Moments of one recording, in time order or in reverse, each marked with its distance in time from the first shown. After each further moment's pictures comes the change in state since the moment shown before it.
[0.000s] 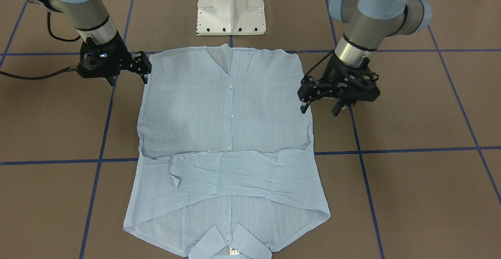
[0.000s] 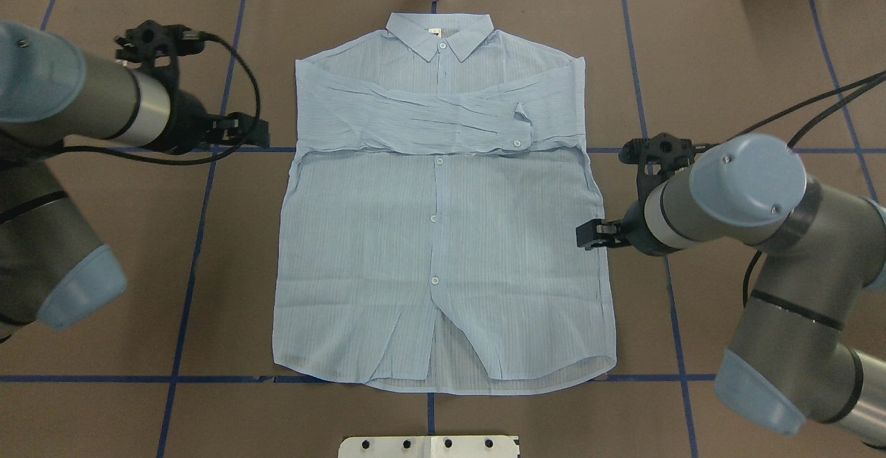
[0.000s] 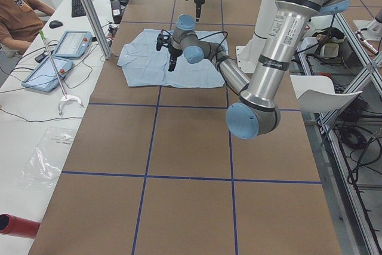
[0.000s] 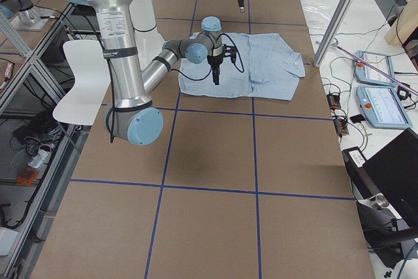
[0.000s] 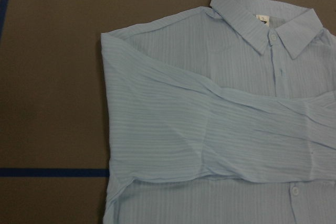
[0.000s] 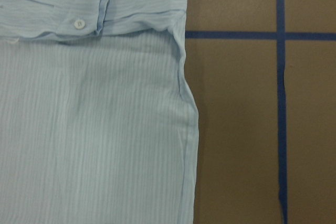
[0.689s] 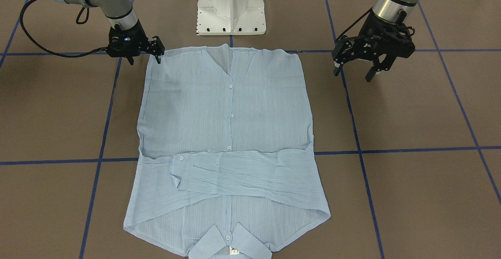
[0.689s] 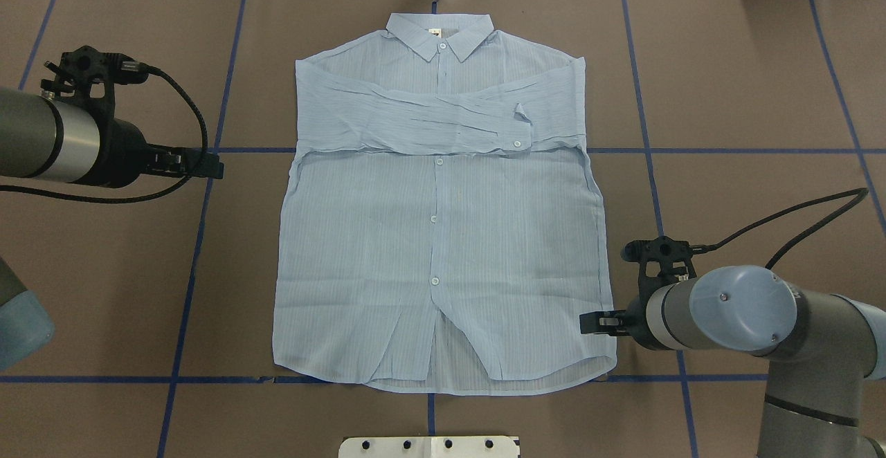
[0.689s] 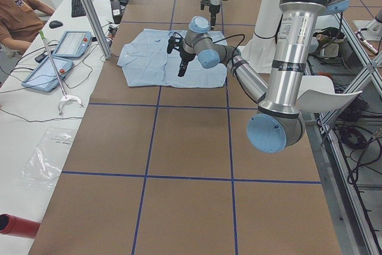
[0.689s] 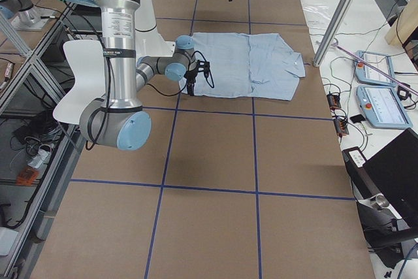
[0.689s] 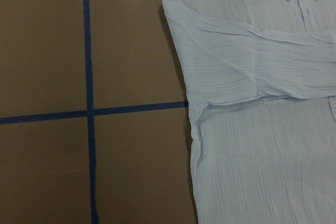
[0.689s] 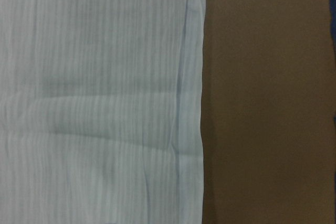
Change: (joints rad) left arm 0.008 0.115 -0.119 0.009 0.002 0.057; right arm -0.224 -0.159 -0.016 0.211 -0.106 0.175
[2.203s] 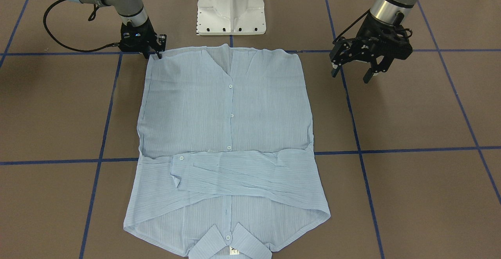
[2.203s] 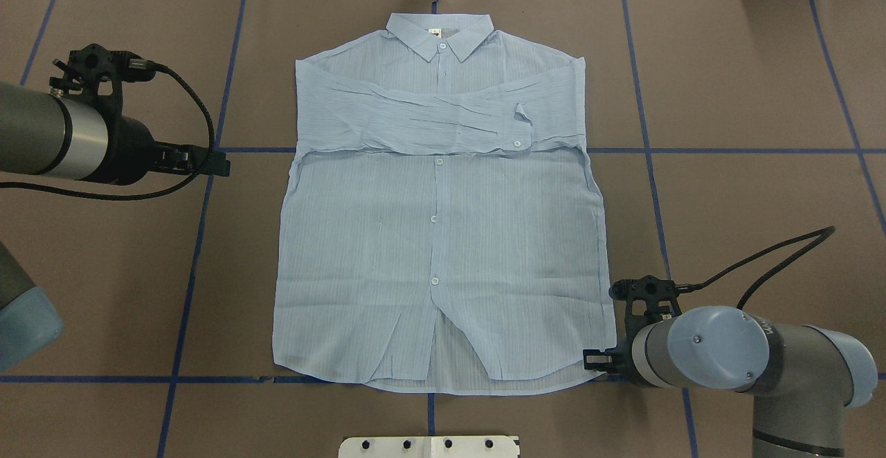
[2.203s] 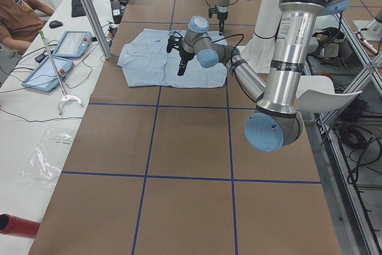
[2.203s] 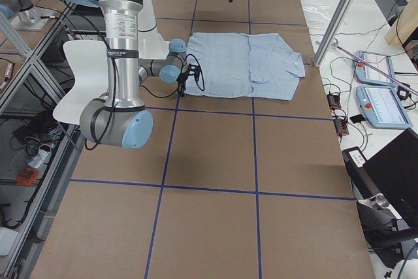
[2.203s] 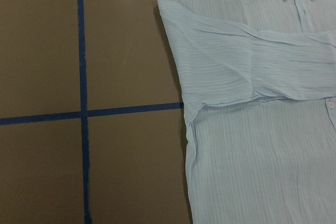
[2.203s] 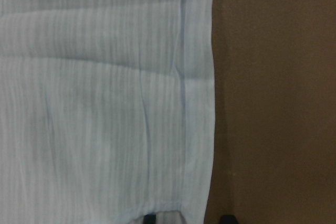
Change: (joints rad) left arm 0.002 -0.018 0.014 -0.004 0.000 -0.005; right arm -0.079 -0.001 -0.021 -0.003 -0.003 0.064
